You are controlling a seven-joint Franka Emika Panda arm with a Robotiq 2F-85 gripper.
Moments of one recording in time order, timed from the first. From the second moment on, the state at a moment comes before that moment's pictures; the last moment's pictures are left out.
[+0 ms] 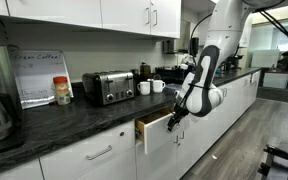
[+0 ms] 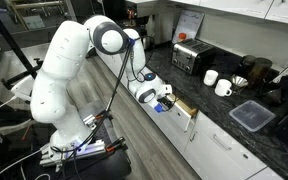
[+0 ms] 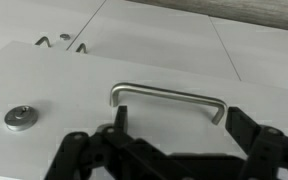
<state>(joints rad) -0.04 0.69 -0.02 -2.30 -0.09 3.42 -0.20</state>
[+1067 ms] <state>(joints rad) -0.02 0.80 -0.02 -2.14 -0.12 3.44 -0.20</state>
